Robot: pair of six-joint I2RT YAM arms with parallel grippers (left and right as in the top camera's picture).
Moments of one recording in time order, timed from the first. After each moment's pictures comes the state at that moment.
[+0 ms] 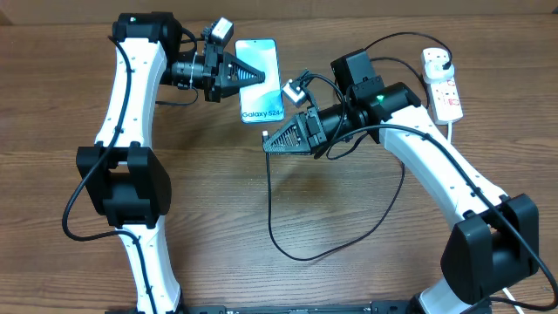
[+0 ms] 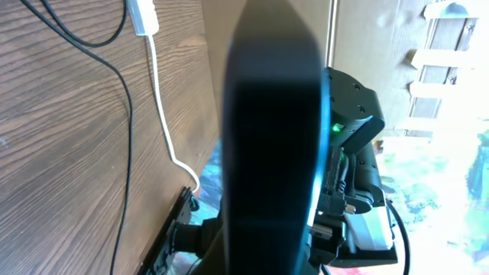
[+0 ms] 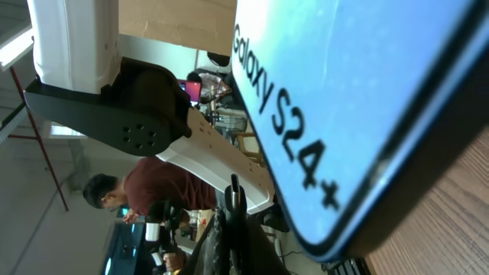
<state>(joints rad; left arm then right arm) -0.04 2.24 2.19 -1.68 1.42 0.24 0.40 1.77 1.46 -0.79 -1.38 0.22</state>
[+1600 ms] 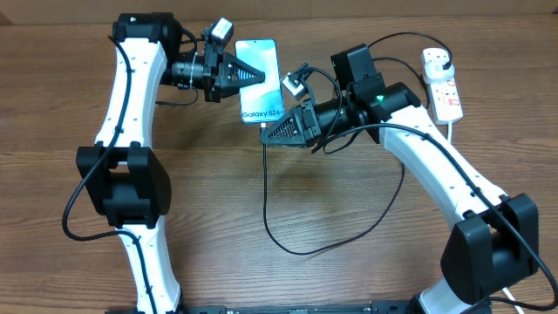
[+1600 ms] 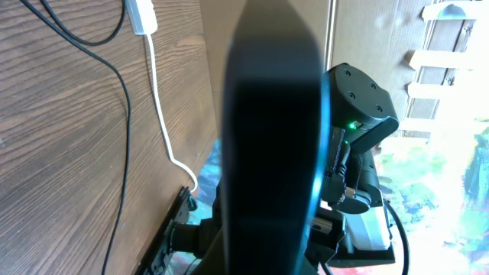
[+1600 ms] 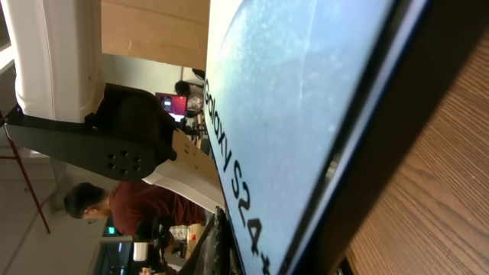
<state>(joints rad) -0.04 2.24 2.19 -1.69 1.42 0.24 0.40 1.77 1.46 -0.66 -1.30 0.36</state>
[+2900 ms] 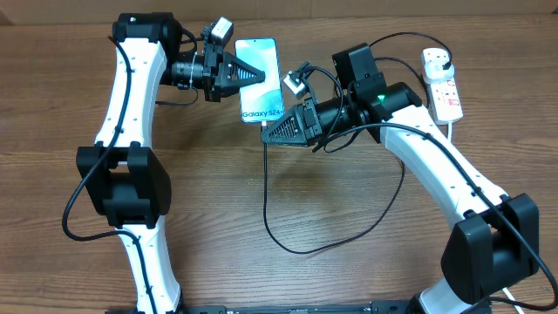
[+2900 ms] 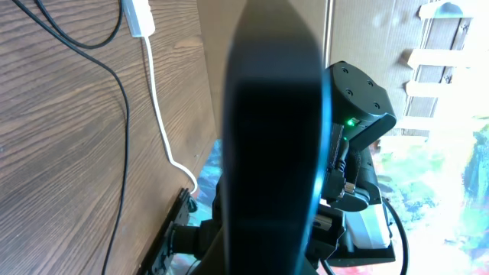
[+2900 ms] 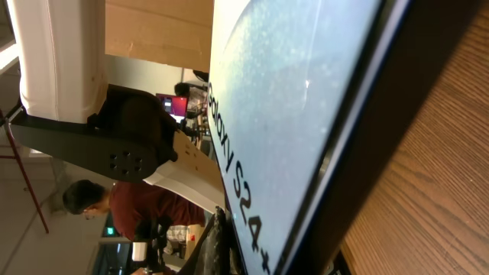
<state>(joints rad) -0.04 2.24 2.19 -1.69 1.43 0.25 0.39 1.77 1.46 -0.65 -1.31 0.36</state>
